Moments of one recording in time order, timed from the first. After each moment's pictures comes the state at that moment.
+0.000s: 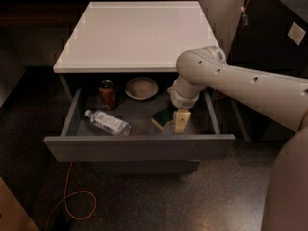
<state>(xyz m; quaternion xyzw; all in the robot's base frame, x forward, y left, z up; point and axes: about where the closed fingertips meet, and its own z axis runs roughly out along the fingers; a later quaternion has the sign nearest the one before) 0.656 -0.102 0.679 -0.72 0.68 -0.03 0.16</state>
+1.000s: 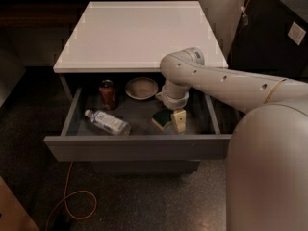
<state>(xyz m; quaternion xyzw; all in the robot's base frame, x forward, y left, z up) 0.677 -0.090 0.638 -0.83 0.55 -0.04 0.08</state>
